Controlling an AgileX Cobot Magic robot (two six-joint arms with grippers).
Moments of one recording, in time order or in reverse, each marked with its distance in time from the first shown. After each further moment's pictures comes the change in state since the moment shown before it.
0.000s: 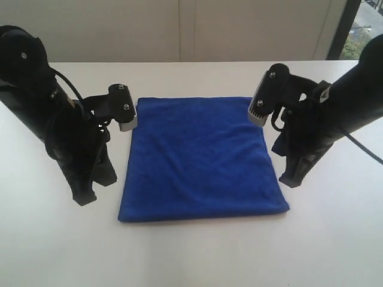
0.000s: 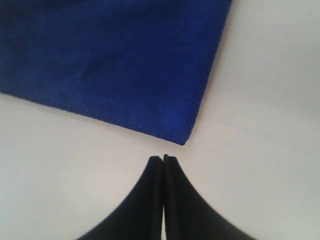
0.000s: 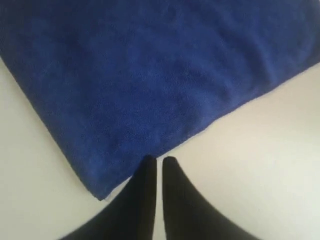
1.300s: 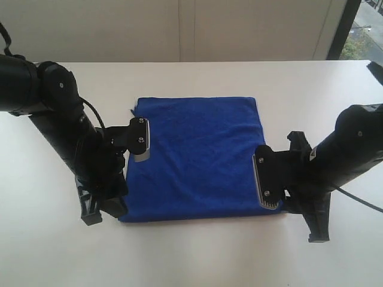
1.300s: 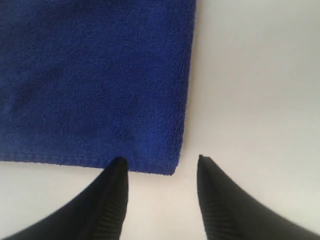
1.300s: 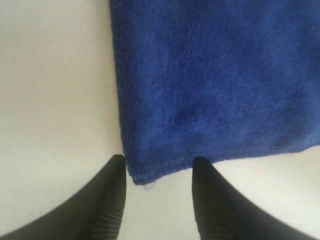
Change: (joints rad) left arm -0.002 0.171 0.001 -0.092 -0.037 0.232; right arm 0.000 0.138 0.194 0.008 -0.193 -0.493
